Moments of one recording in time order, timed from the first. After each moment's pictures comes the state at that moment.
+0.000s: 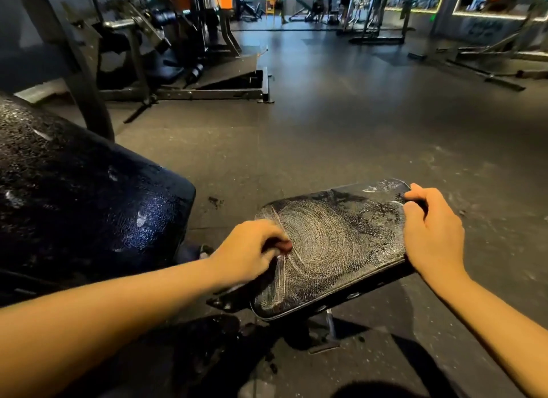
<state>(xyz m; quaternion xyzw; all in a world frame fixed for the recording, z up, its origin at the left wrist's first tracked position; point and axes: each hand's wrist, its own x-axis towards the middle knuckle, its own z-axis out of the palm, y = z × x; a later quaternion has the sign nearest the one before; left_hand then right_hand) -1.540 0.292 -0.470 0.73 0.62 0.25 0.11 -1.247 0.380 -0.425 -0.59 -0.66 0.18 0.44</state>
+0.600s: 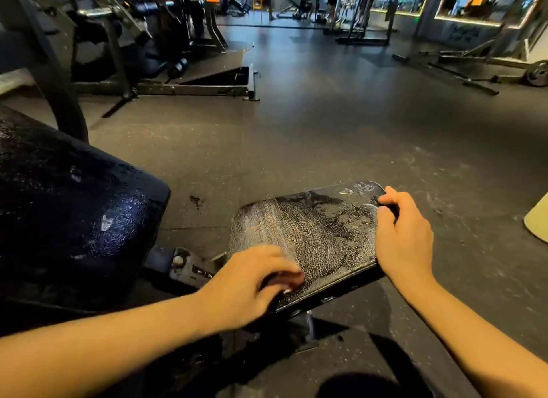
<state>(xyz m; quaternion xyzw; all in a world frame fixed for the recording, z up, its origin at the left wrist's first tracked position) -1.489 0.261 -0.462 0.79 0.51 0.30 0.14 -1.248 0.379 -0.427 -0.59 -0.66 0.17 0.42</state>
